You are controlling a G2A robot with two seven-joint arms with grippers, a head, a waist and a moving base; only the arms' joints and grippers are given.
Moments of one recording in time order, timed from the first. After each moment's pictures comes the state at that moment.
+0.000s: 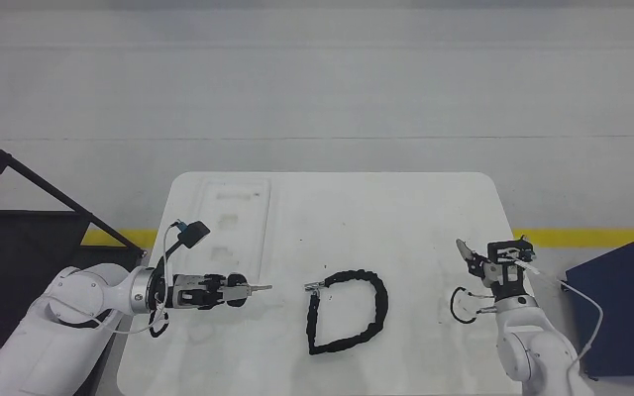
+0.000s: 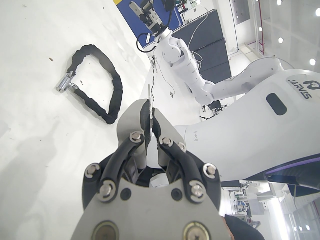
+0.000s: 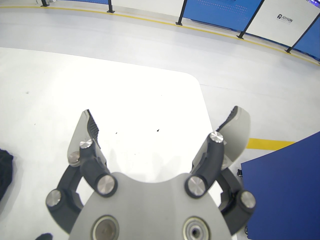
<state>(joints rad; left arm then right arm) 1.49 -0.74 -1.49 -1.75 -0.50 -0.55 -1.27 -1.69 -1.15 1.62 -1.80 -1.30 0.00 0.02</state>
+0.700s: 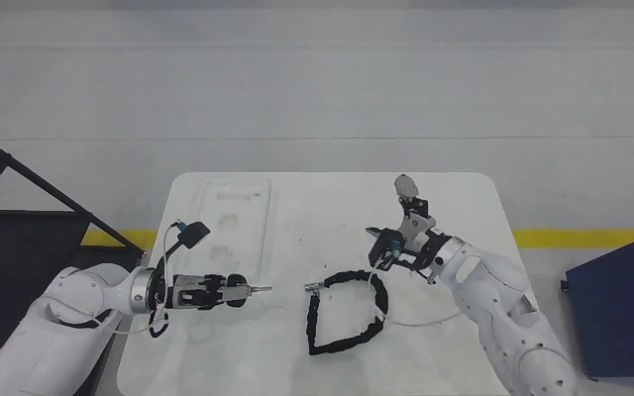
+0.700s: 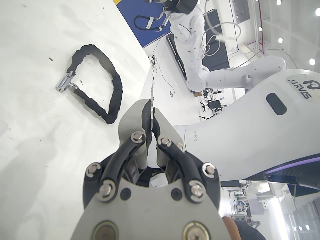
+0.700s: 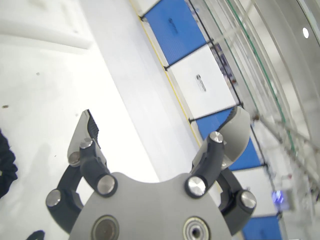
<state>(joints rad) 1.49 -0.74 -1.49 -1.75 -0.50 -0.55 -1.27 -1.27 -1.12 1.22 -1.85 -2.20 -0.51 -0.16</state>
